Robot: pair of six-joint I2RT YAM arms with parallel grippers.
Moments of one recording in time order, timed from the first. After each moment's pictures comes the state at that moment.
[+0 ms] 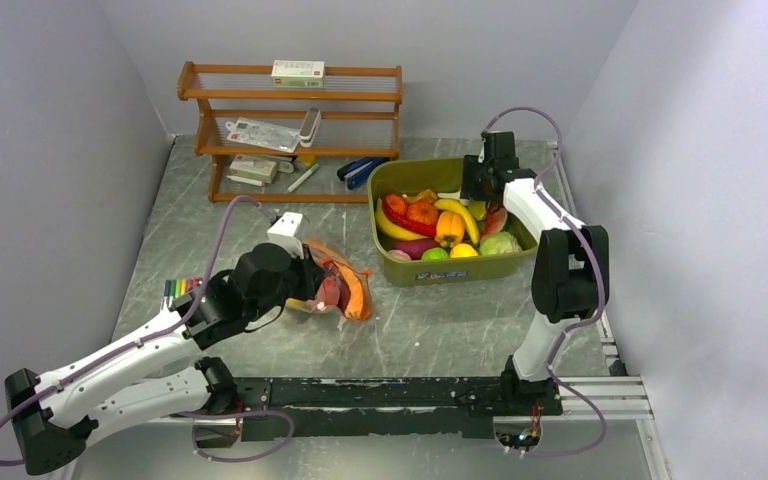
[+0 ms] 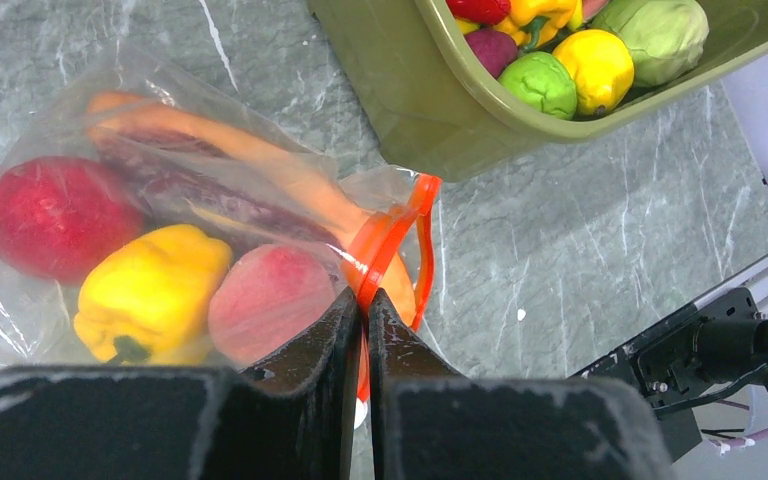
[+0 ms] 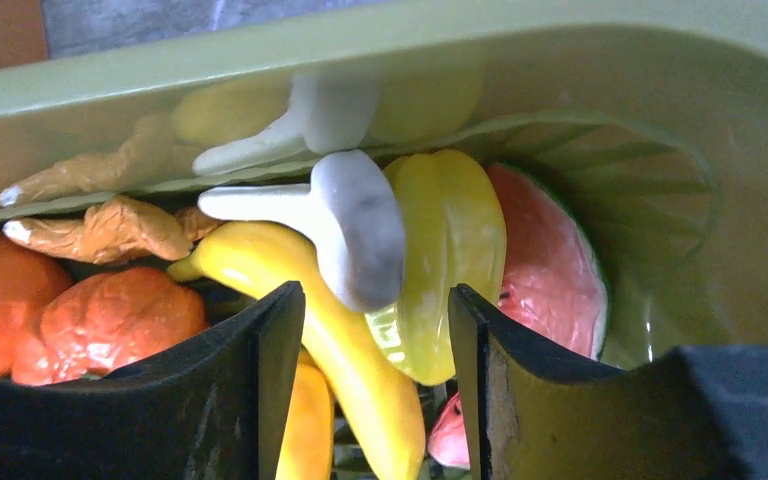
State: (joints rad) left arm -0.92 0.83 0.75 -0.40 -0.31 -0.57; right arm 0.12 1.80 1.35 -0.36 0.07 0.14
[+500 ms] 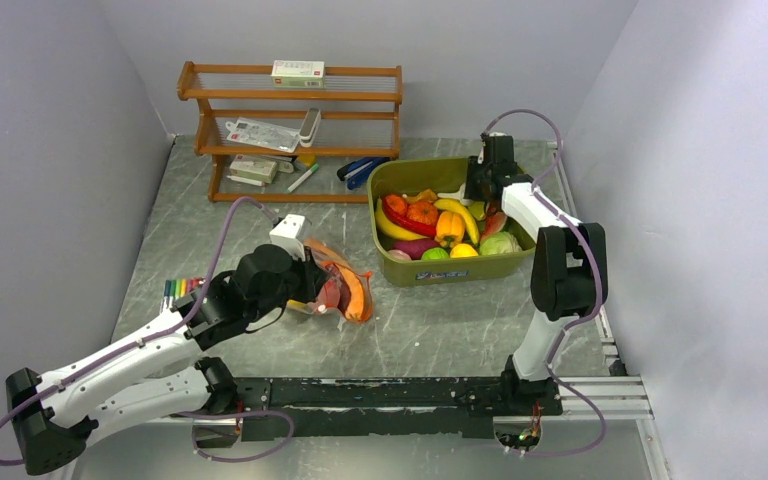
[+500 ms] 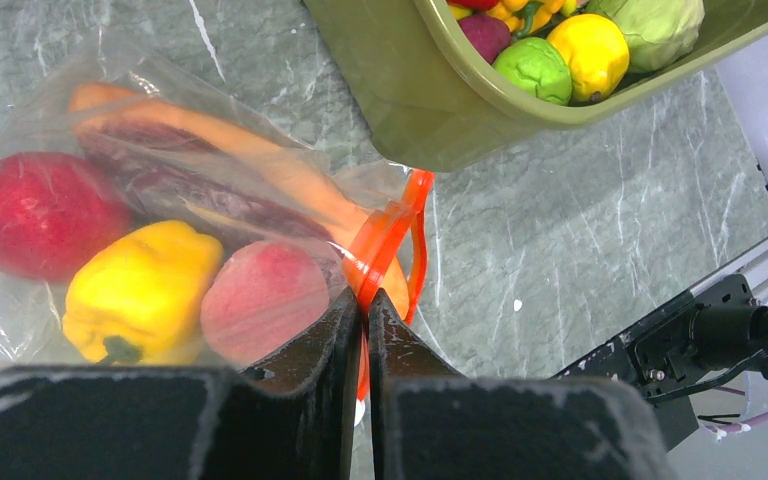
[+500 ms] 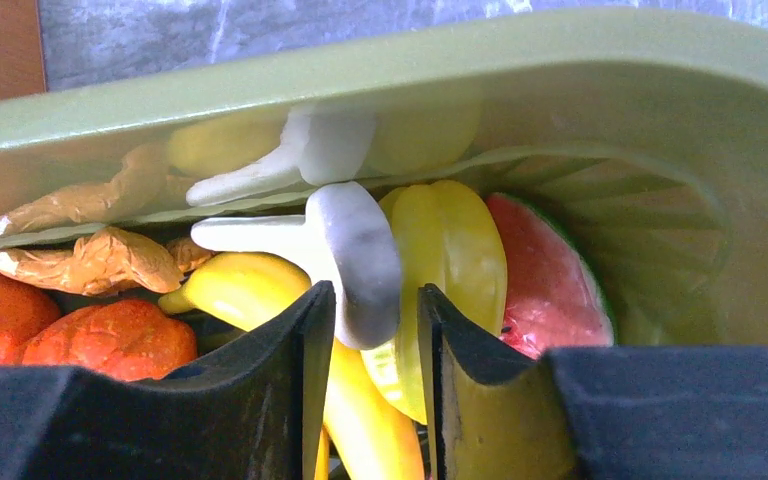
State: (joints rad) left arm -0.92 0.83 0.74 -0.39 -0.28 -0.56; right arm 0.12 1.82 1.31 -0.23 0.07 0.14
